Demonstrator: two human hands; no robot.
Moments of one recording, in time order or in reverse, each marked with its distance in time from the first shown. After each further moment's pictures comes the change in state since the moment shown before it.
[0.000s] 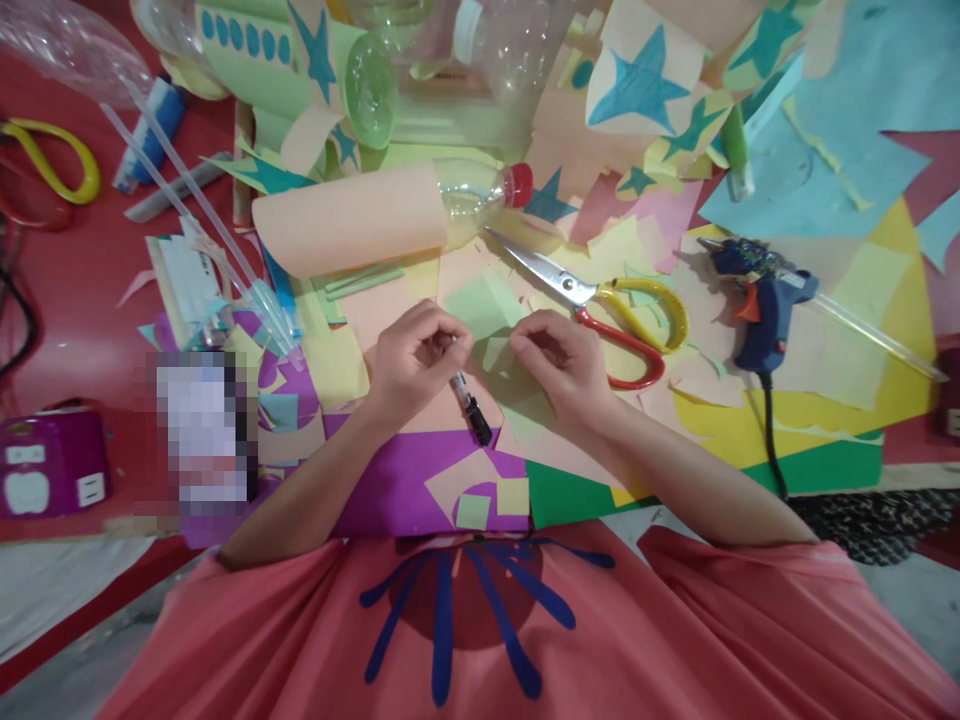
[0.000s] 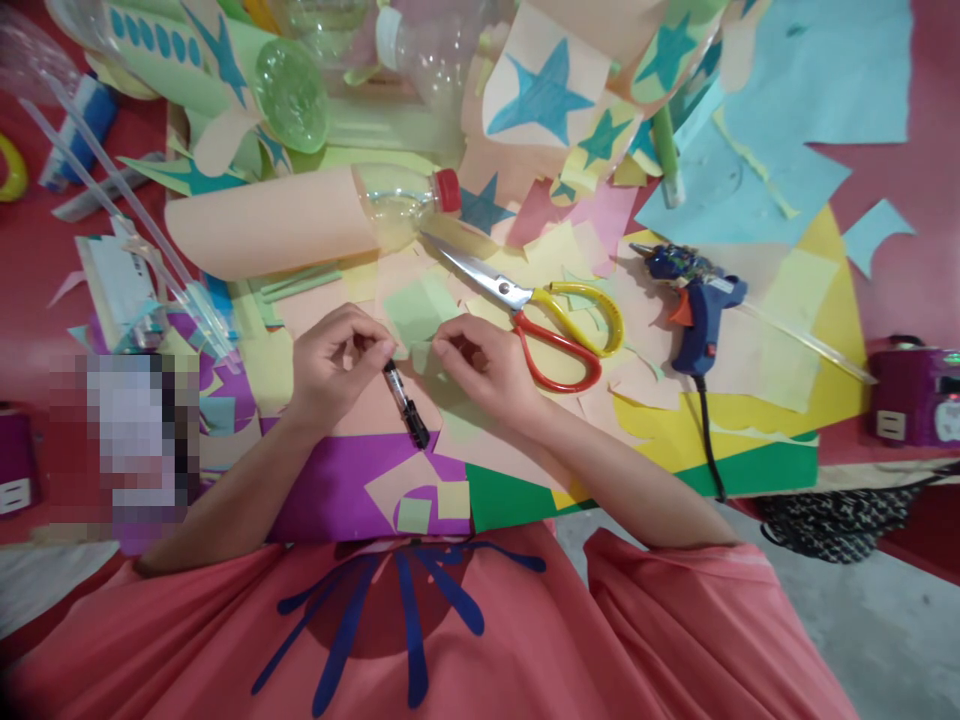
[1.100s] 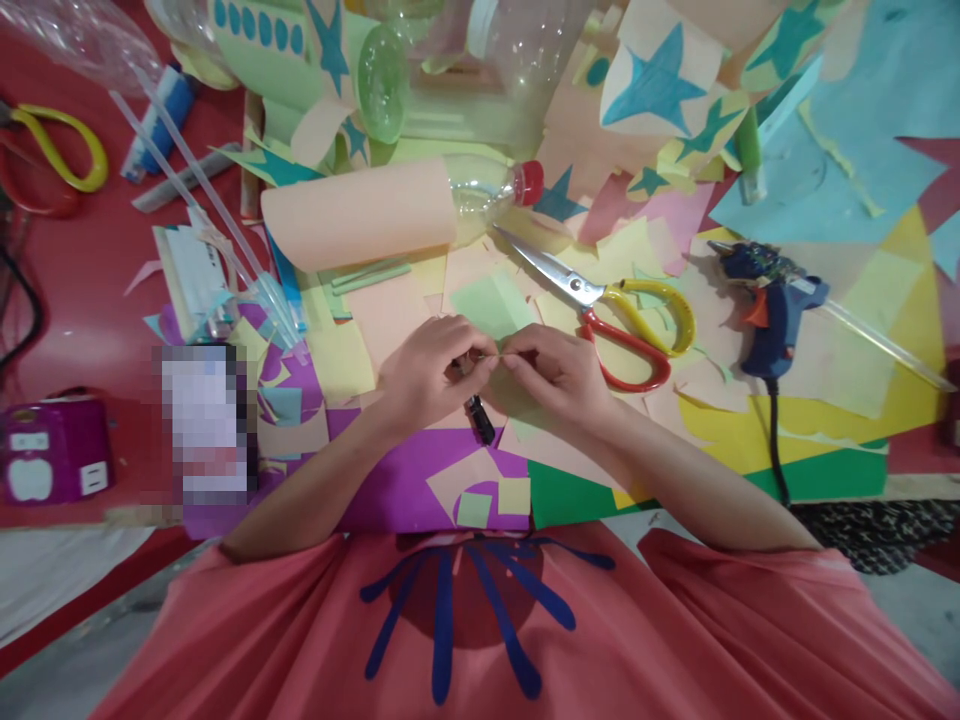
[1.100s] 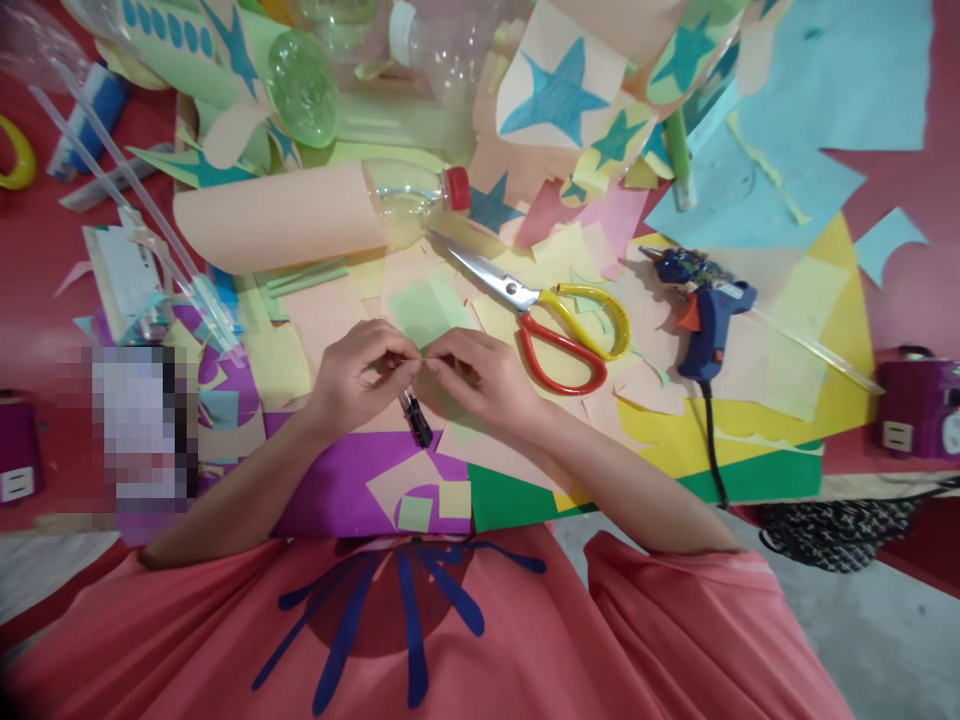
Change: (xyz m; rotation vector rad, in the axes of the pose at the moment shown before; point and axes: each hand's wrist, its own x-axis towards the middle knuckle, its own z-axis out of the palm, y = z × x) left_hand -0.005 0.005 0.005 0.128 -0.160 0.192; right_hand -0.001 0.004 0.001 -0.132 -0.097 -0.291
